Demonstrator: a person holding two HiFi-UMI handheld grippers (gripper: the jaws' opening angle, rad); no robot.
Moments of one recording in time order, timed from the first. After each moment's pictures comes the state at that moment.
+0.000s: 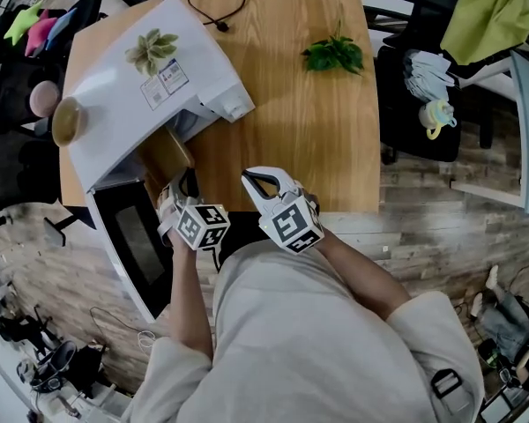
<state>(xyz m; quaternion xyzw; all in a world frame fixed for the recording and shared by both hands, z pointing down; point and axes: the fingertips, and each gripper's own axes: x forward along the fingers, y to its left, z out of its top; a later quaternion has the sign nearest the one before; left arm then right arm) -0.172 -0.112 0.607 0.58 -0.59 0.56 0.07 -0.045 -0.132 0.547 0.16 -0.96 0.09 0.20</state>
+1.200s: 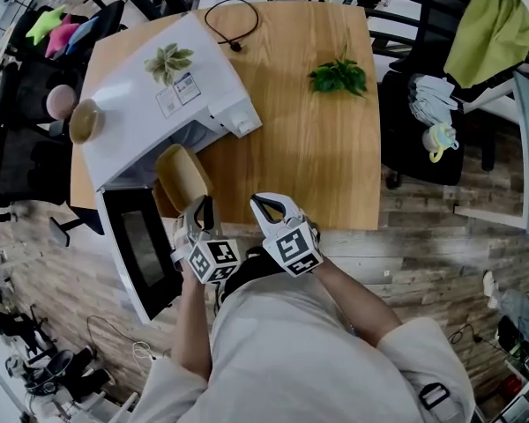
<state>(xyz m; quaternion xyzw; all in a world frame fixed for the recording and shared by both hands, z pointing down) -0.123 -0.075 0.581 0.61 -0.60 0.51 0.04 -0.027 -0.104 0.557 0.18 -0.96 0.12 0.19</state>
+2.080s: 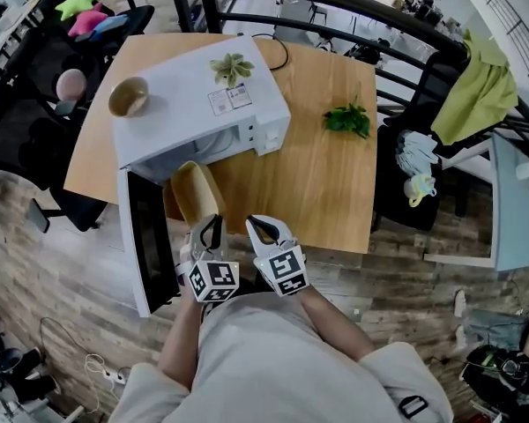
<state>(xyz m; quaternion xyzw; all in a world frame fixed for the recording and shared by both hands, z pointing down) -0.129 -0.027 0.543 0.66 -0.65 0.36 0.06 -0.072 -0.049 0.536 0.20 -0.95 0.11 0.19</state>
